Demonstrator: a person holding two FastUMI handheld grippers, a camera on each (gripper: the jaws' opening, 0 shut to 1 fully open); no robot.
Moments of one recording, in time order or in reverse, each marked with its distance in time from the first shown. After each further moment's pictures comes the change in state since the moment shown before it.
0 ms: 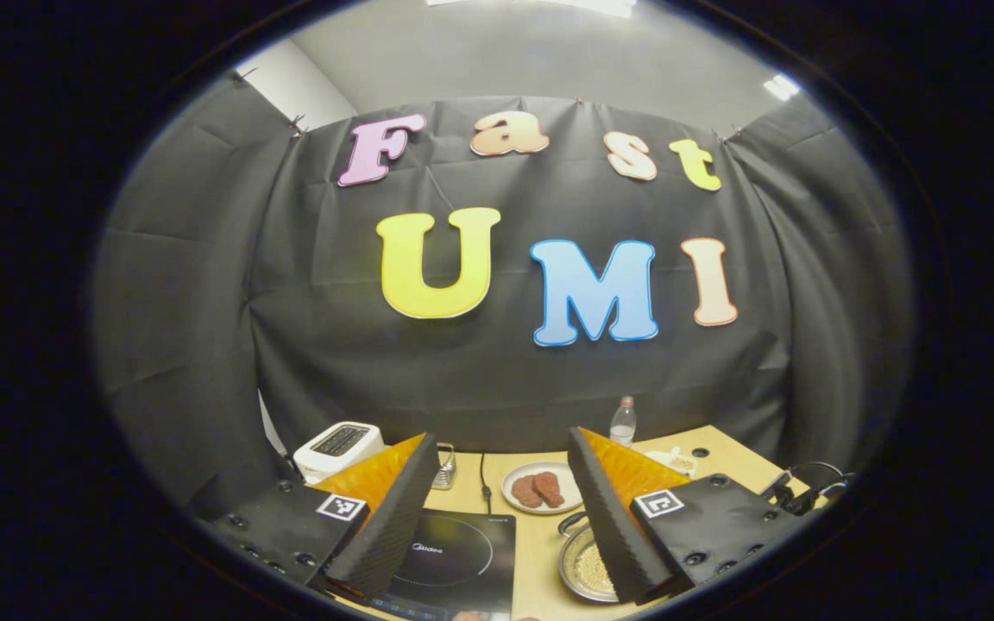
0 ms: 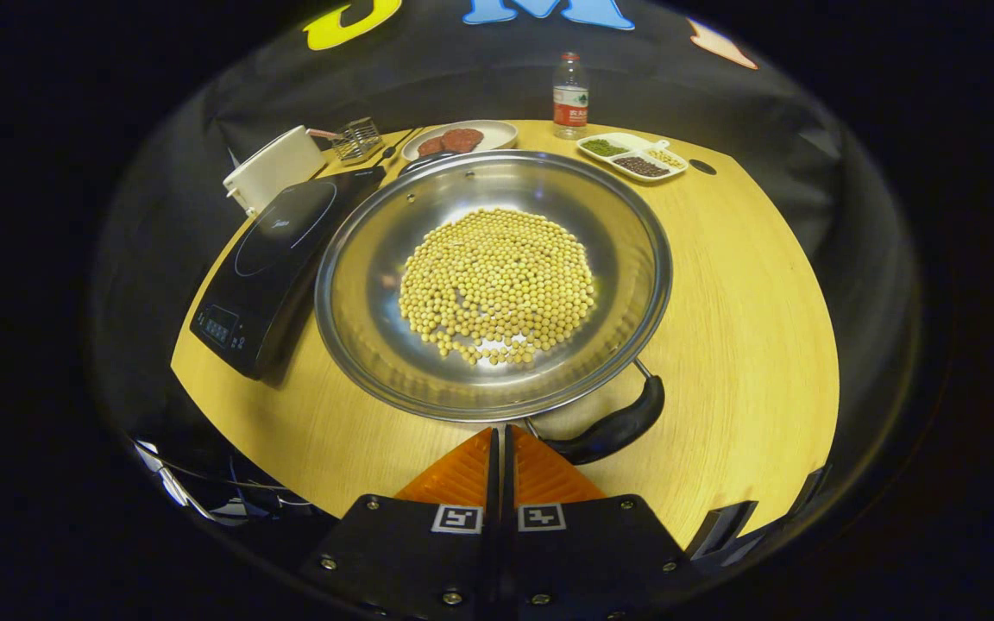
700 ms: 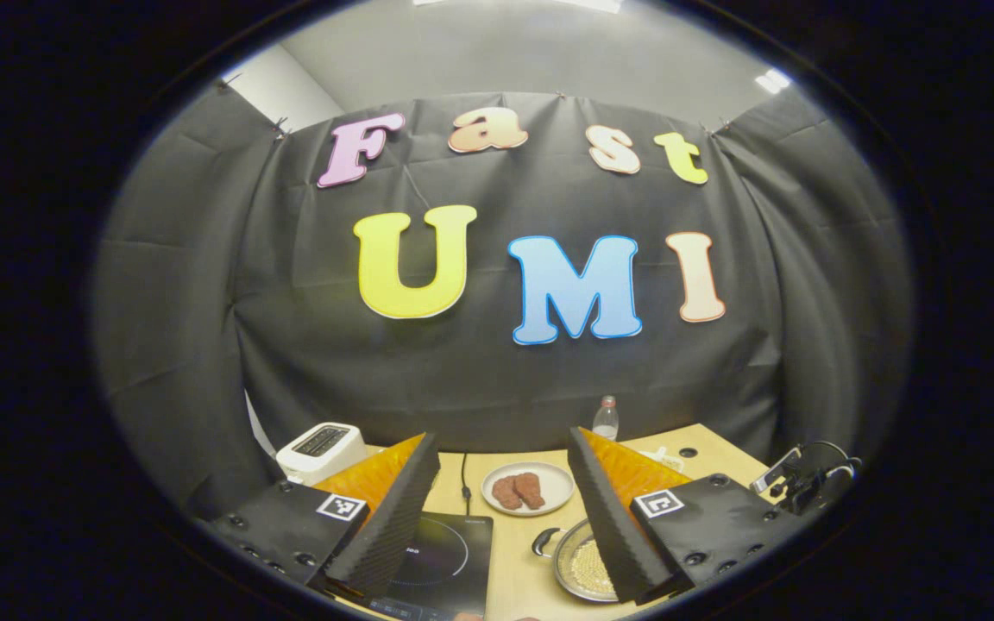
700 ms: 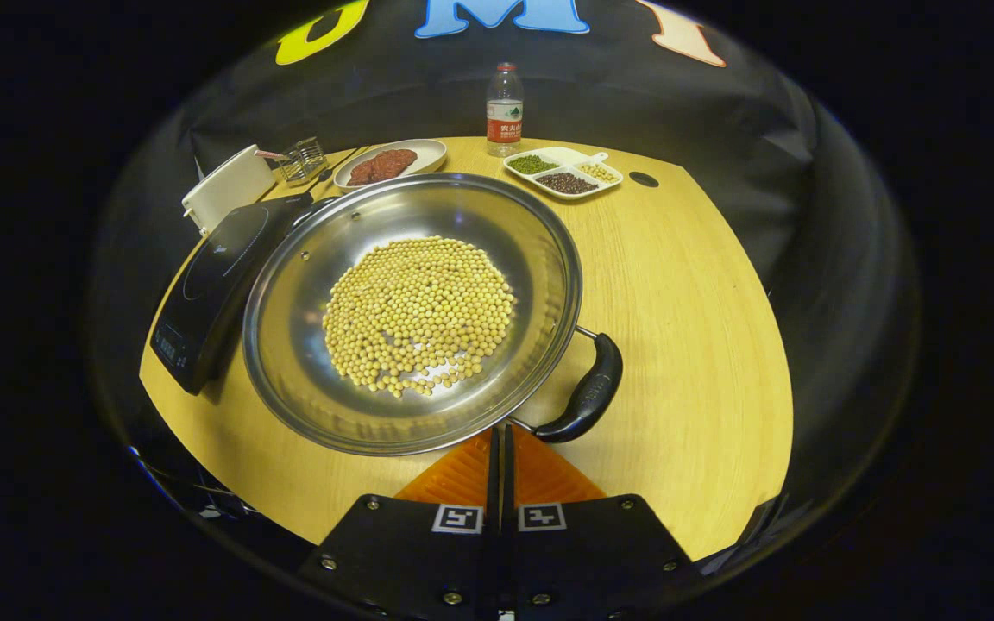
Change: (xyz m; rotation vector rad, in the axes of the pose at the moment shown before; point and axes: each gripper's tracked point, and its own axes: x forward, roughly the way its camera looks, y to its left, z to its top) left arm 0.010 -0.044 0.006 0.025 0.012 -0.026; right arm 0.007 -0.090 0.029 -0.036 -0.055 -0.118
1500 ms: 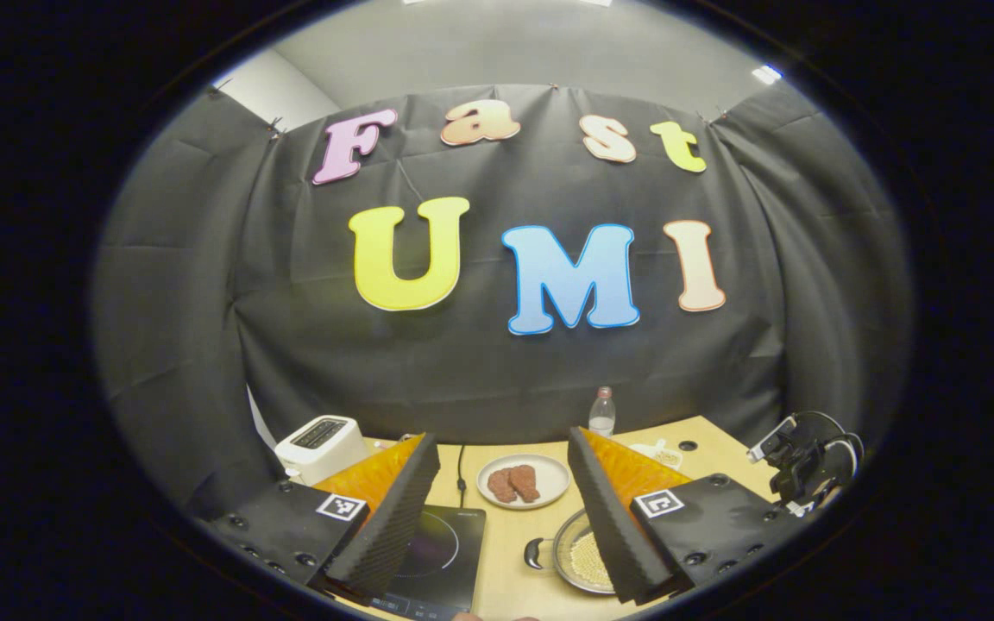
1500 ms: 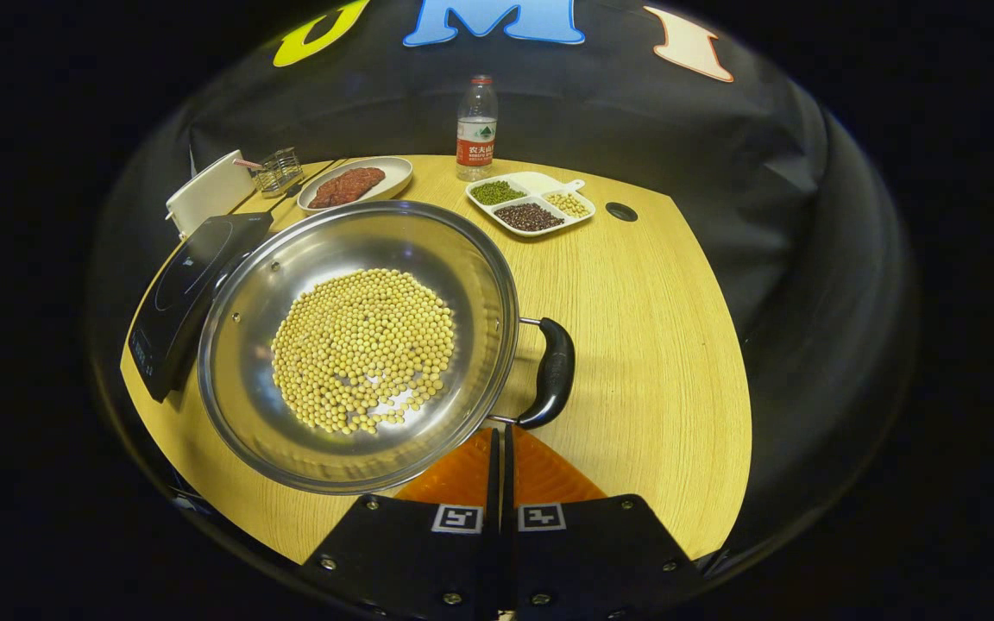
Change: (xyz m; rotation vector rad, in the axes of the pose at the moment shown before) left arm 0.002 -0.022 -0.009 0.013 0.032 0.014; right arm 0.024 -0.057 0.050 -0.052 -0.057 -0.035
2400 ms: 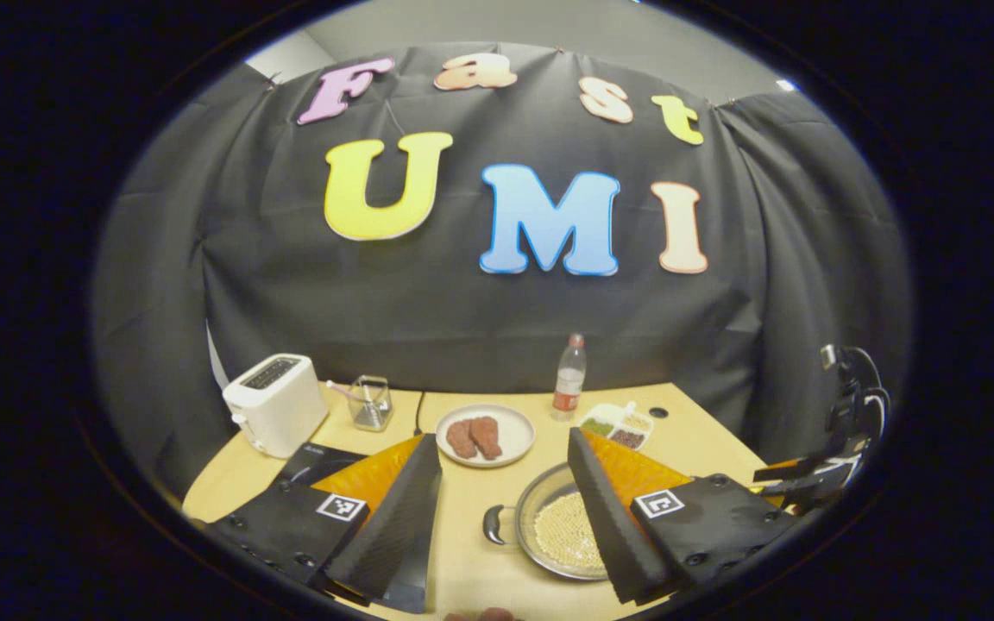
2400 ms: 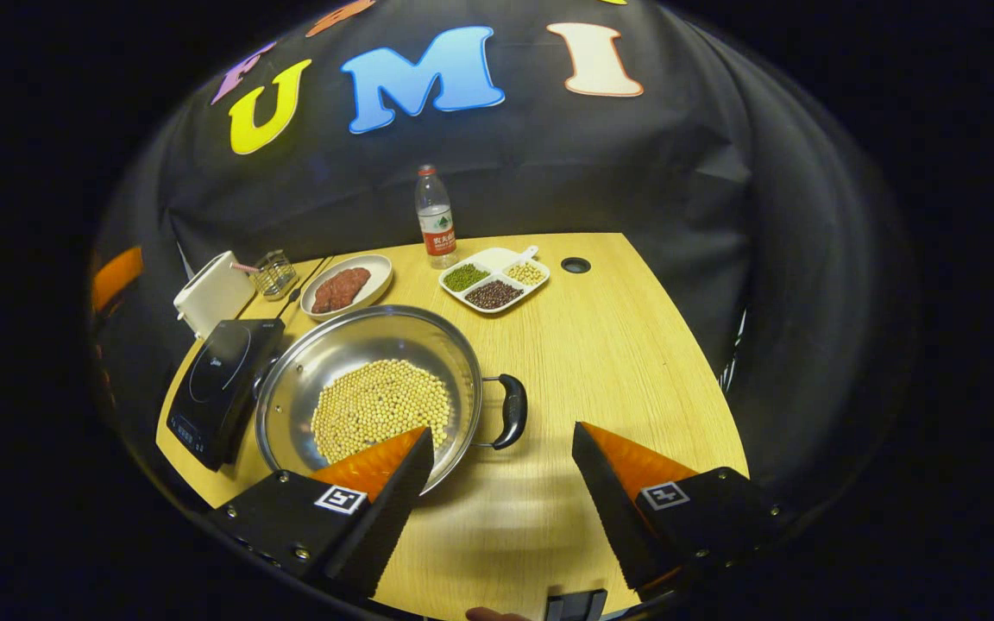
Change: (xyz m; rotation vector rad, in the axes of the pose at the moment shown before) left arm 0.030 -0.039 -0.111 -0.081 0.232 -0.139; right arm -0.053 -0.026 0.038 0.245 -0.234 0.028
